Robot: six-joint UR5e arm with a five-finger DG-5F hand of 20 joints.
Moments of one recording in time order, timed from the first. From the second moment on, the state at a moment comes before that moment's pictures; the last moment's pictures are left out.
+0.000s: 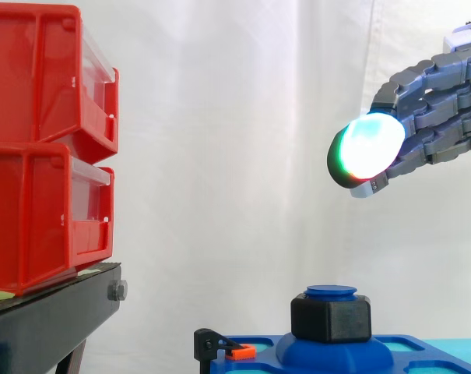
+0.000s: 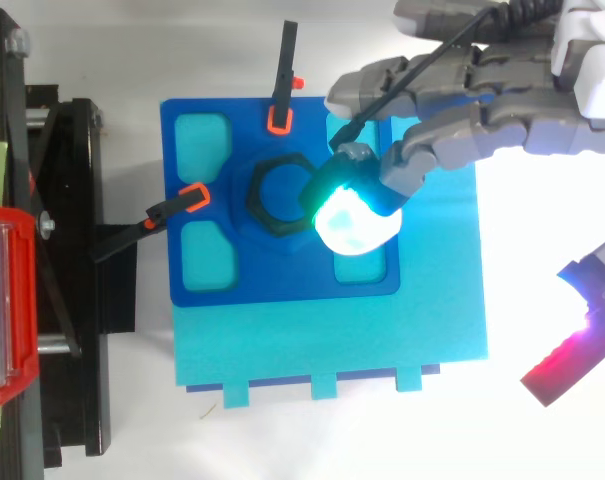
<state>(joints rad) 0.03 -1.94 -1.35 -3.14 -1.60 -0.86</state>
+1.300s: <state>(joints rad) 0.03 -1.94 -1.35 -3.14 -1.60 -0.86</state>
